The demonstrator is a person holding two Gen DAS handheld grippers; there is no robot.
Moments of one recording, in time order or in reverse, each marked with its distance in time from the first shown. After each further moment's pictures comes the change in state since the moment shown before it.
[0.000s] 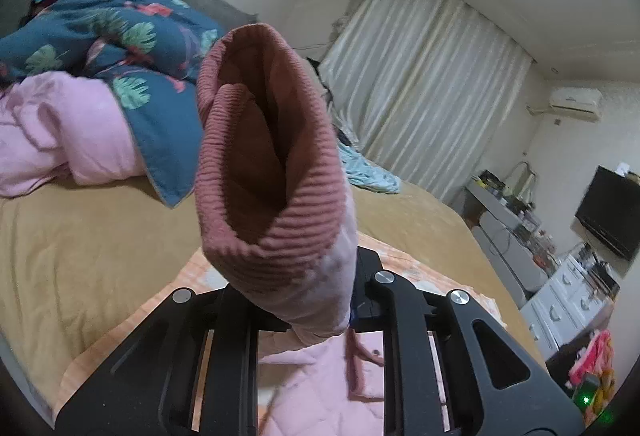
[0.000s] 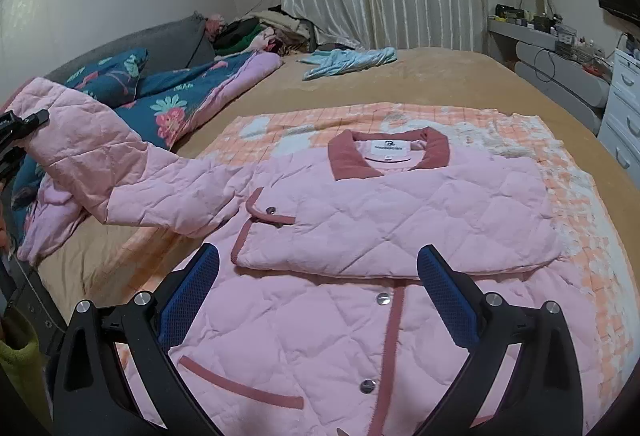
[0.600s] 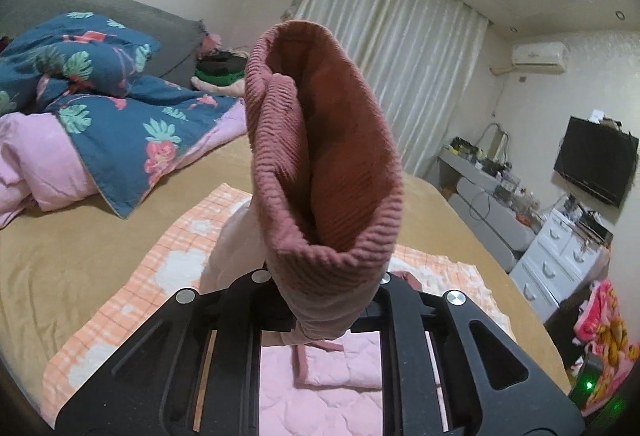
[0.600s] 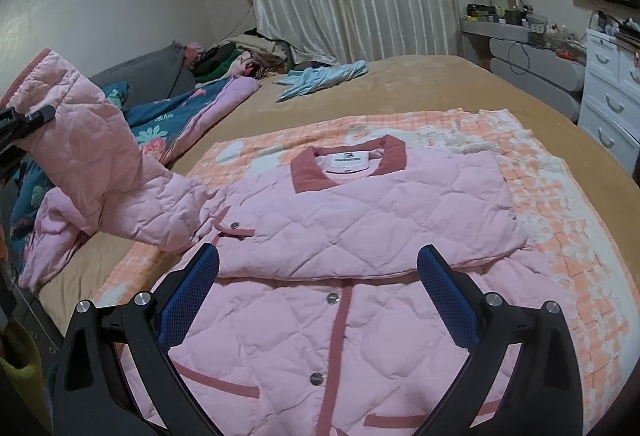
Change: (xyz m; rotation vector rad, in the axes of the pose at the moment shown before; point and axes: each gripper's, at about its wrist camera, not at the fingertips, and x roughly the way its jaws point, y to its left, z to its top) left arm 0.010 -0.088 -0.024 0.152 0.045 -0.094; right arm -0.036 -0.057 -0.011 0.096 -0.072 -0.028
